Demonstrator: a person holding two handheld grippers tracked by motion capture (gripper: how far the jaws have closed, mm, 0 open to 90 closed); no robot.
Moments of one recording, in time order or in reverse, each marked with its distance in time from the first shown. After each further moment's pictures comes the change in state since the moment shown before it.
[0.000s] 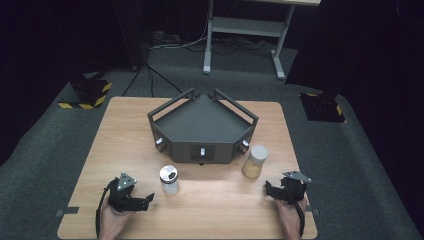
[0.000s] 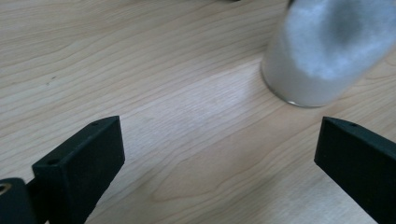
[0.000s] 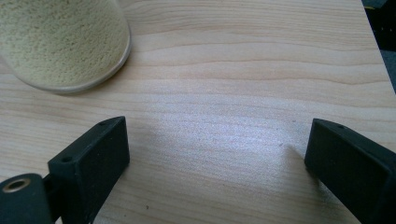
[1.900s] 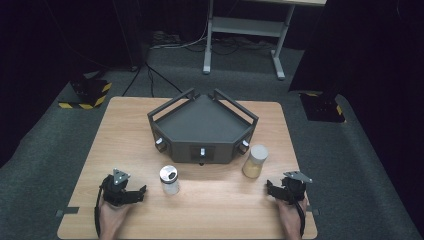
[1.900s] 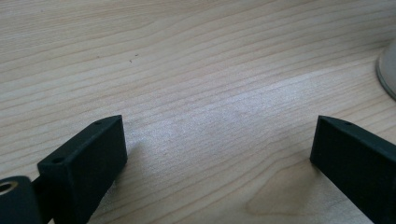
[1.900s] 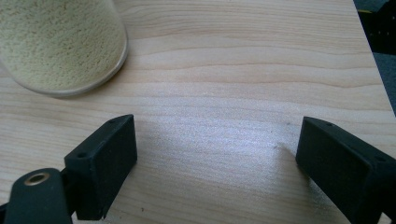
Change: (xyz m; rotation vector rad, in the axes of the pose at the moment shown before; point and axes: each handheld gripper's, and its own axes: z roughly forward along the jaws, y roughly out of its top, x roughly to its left) left arm 0.007 -0.007 0.016 0.015 0.189 -0.092; right arm -0.002 -0.002 -0.001 -0.015 -0.002 0.000
